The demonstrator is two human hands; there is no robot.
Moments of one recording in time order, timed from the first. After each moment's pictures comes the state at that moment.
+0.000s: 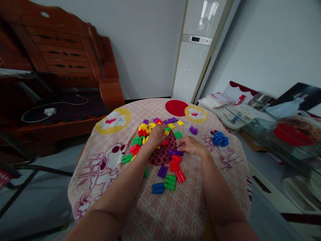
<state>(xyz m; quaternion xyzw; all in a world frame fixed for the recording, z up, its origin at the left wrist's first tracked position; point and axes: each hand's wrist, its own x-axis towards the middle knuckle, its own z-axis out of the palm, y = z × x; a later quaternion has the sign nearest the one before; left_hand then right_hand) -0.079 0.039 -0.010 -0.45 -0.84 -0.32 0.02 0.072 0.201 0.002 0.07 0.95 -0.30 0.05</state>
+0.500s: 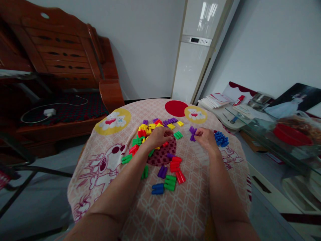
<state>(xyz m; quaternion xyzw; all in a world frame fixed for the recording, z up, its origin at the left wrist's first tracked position) -0.070 0.033 0.016 -0.51 -0.77 -0.37 -0.11 0.094 0.248 0.000 0.26 0.91 -0.22 -0.23</state>
